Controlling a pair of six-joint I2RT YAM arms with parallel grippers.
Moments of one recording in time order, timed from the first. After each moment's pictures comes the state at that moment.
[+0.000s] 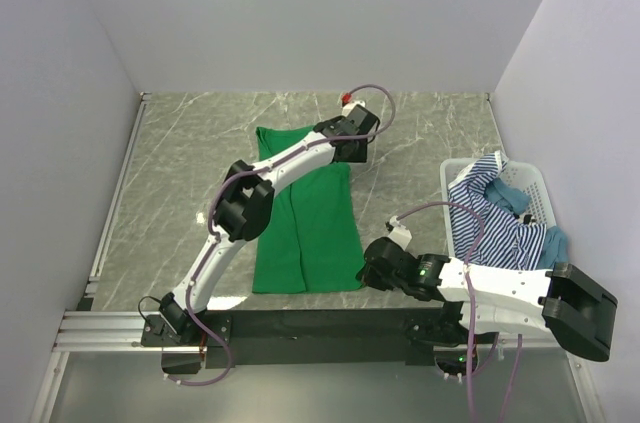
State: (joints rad) left arm -0.78 2.42 2.19 -0.64 -0.31 -0.59; right arm 1.05 1.03 0.33 -0.25 0.25 1.25
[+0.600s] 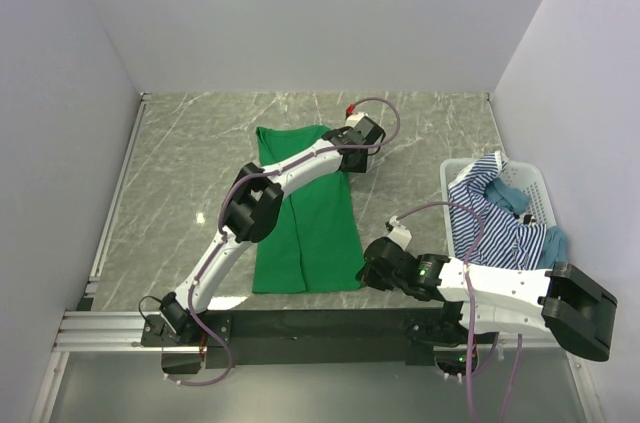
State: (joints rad) left arm -0.81 2.48 2.20 -0.67 -0.38 -0.59; right arm 1.05 1.04 0.33 -0.25 0.25 1.25
